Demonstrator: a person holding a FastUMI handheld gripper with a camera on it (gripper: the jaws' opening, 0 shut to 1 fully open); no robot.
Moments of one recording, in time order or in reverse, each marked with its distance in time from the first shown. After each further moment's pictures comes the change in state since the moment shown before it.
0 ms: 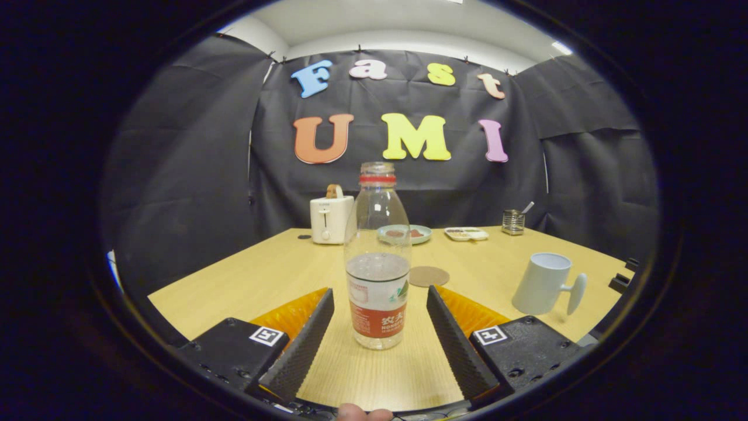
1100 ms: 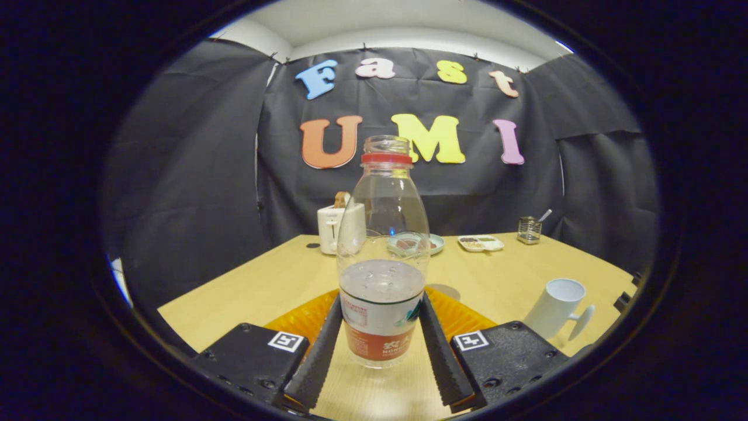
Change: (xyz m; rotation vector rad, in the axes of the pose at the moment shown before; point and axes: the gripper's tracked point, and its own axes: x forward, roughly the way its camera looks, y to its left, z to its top) arm 0.016 -0.017 0.068 0.098 -0.009 0.053
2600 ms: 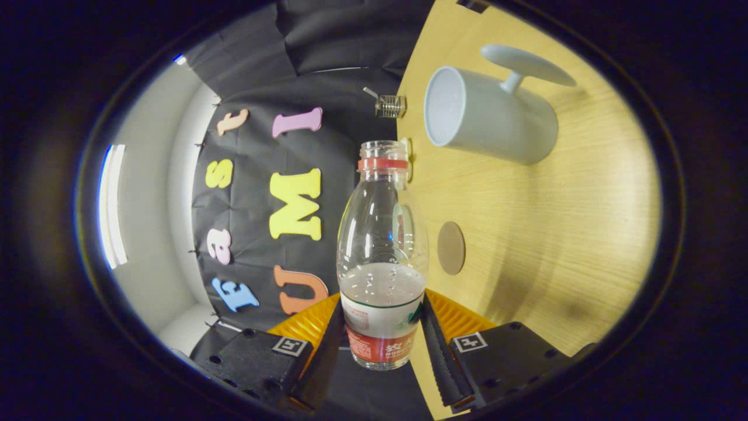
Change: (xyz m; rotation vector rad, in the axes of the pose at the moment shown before) arm 0.035 -0.082 0.001 1.523 -0.073 0.035
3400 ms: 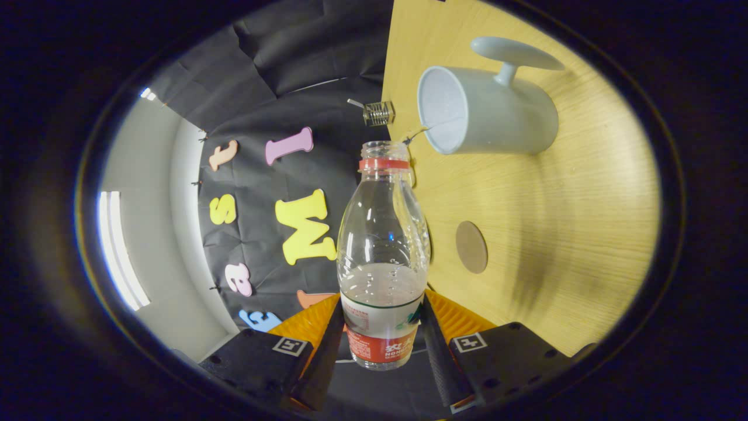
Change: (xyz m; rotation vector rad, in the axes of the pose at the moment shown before) arm 0.003 0.023 0.017 0.167 -0.038 0.064
